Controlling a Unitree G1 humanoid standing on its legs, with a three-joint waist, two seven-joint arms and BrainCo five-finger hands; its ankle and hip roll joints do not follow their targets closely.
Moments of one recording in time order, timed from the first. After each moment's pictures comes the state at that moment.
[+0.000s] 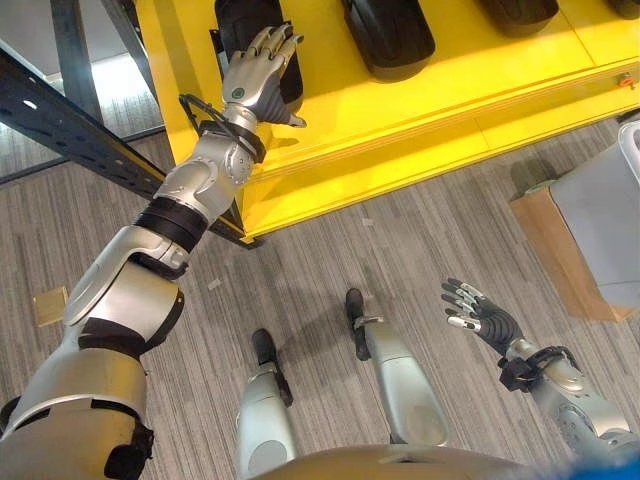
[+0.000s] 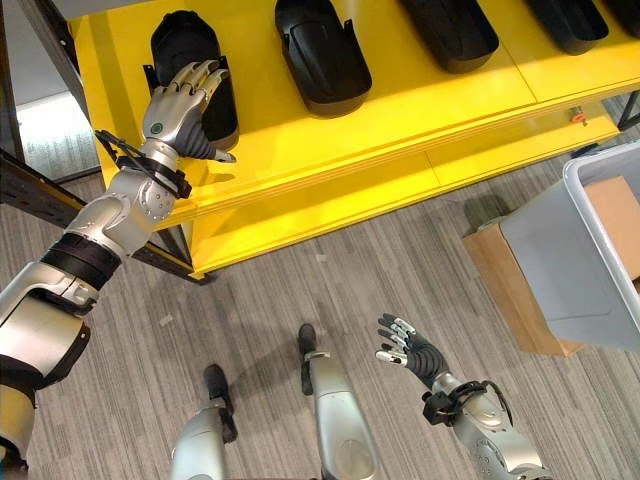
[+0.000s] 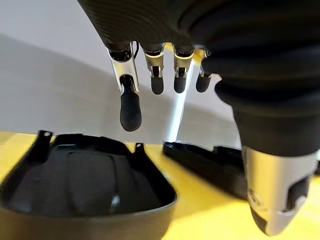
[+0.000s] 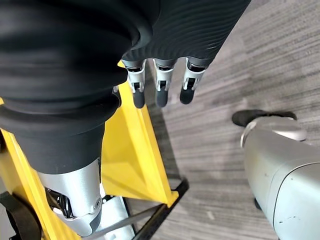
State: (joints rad) left arm -1.14 0.67 -0.68 0.76 0.52 -0.05 0.40; right arm 0.16 -0.69 0.33 0.14 0.76 -0.07 0.23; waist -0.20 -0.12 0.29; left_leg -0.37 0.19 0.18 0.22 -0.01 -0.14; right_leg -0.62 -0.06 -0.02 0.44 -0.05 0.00
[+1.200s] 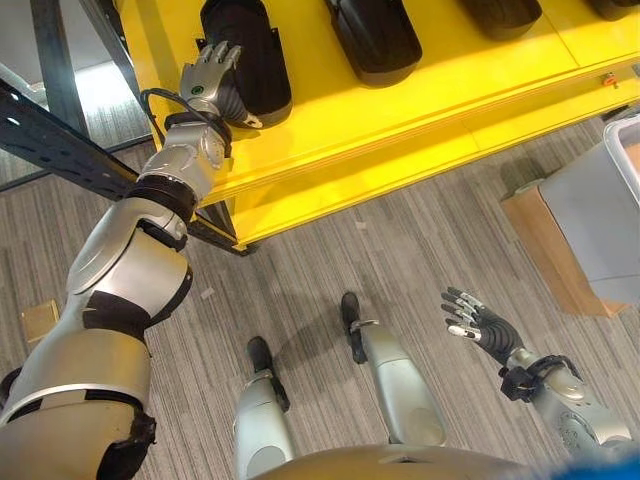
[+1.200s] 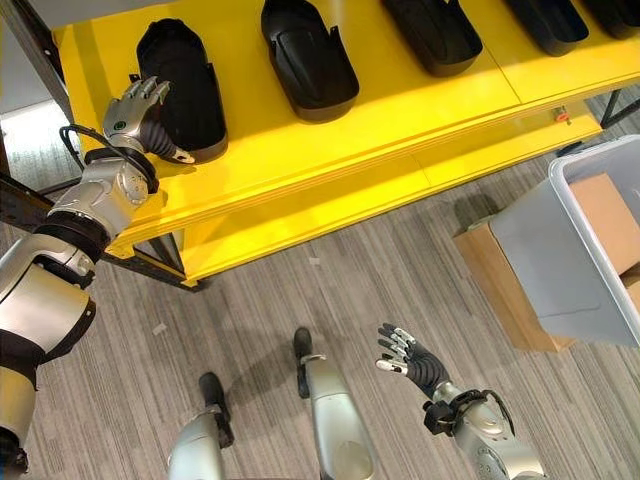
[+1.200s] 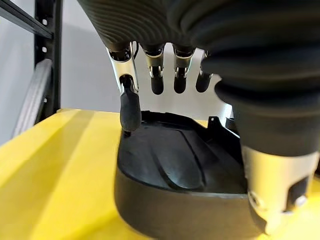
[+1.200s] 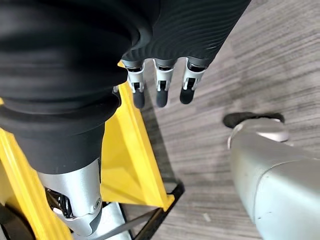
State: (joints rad) left arm -1.27 0.64 -0.77 1.11 0.36 -0.01 0.35; right arm 0.19 -0.70 0.35 0.14 0.77 -0.07 0.23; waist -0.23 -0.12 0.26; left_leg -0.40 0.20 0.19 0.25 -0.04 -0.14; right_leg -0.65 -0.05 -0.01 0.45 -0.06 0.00
